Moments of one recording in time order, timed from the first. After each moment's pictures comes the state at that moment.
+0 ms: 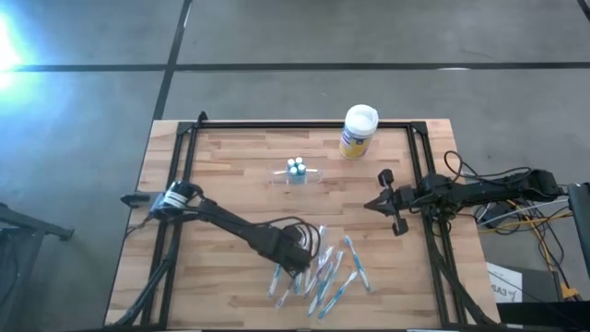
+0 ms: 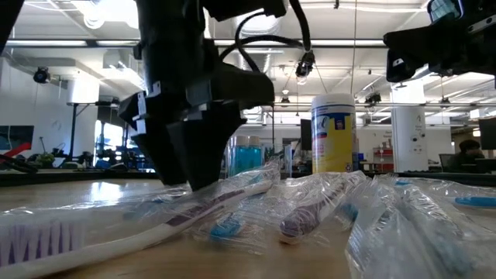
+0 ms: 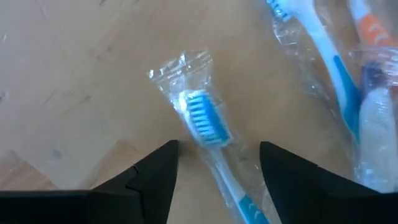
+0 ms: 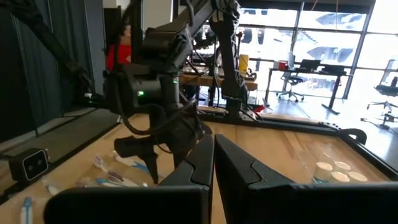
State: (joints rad) left arm -0.36 2.09 1.53 -0.86 -0.14 -1.13; right arm 0.03 0.55 0.05 0.57 -0.16 -0.03
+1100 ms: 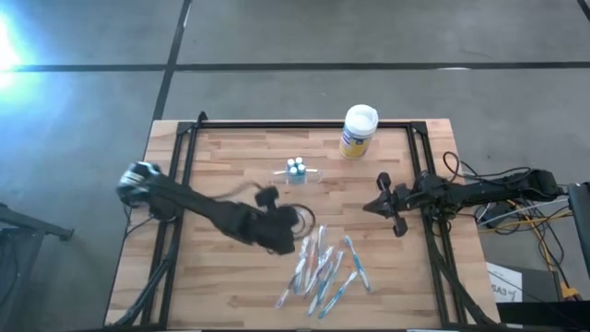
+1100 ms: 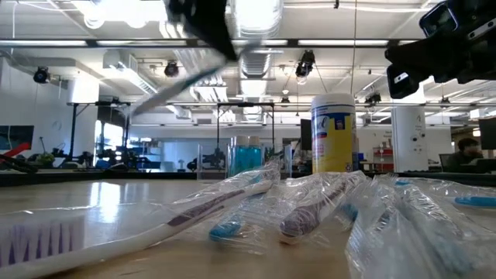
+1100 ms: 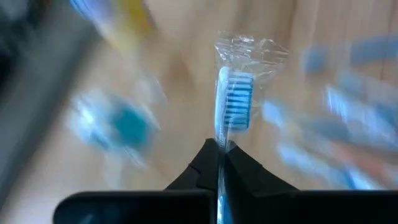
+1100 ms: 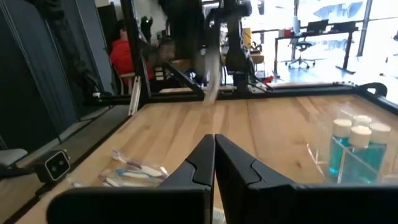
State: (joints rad) left arm -0.35 1.68 1.45 -0.74 -0.66 -0.41; right arm 0.03 0.55 0.03 0.52 -0.16 0.14
